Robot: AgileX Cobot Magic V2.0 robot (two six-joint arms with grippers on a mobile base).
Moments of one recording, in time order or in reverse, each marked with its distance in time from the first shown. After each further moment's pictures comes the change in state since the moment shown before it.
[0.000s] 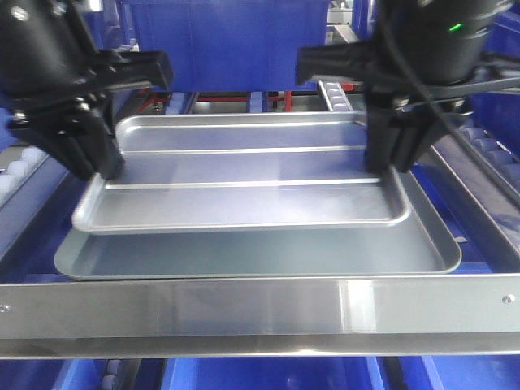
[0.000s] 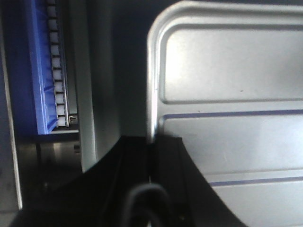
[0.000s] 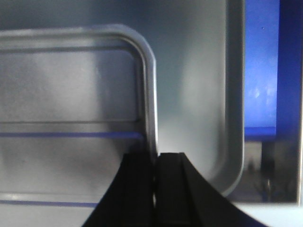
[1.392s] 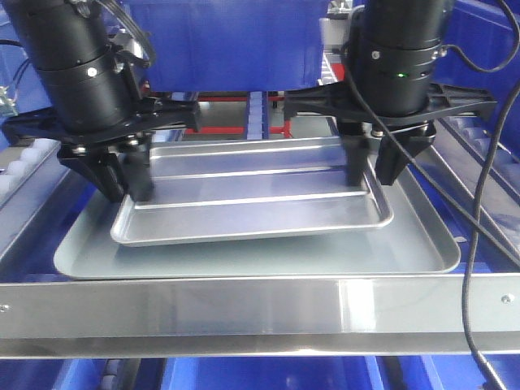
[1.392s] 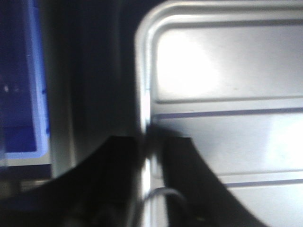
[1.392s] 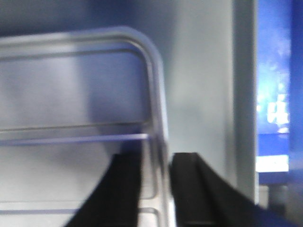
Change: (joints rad) left arm 0.024 0.188 -0.113 -0.018 -0.020 0.020; right arm -0.043 0.170 -0.117 -0.010 -0.019 -0.029
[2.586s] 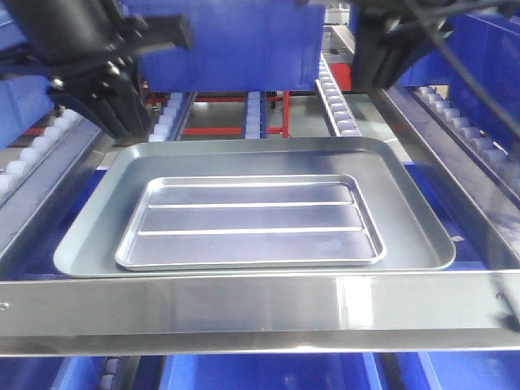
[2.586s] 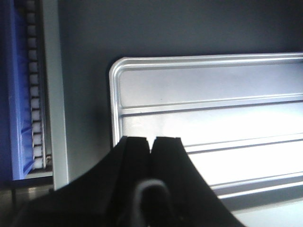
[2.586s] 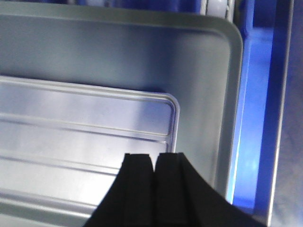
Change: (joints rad) left arm -0.021 -0.249 0.121 0.001 -0.114 0.004; right arm 0.000 -0.293 0.073 0.000 -0.087 -0.229
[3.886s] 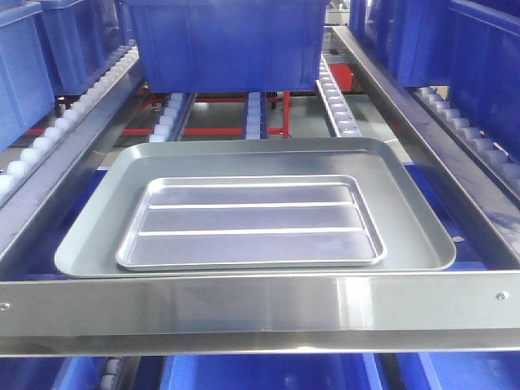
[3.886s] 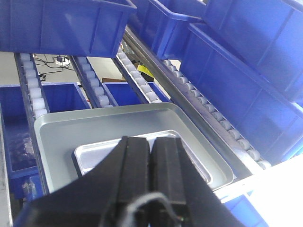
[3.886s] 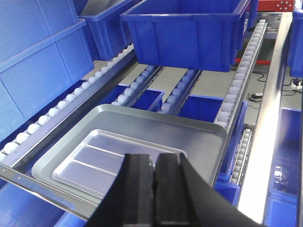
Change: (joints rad) left arm -0.097 -1.099 0.772 0.198 -0.524 0.000; right arm 0.008 -1.186 0.833 -0.021 -0.437 -0.175
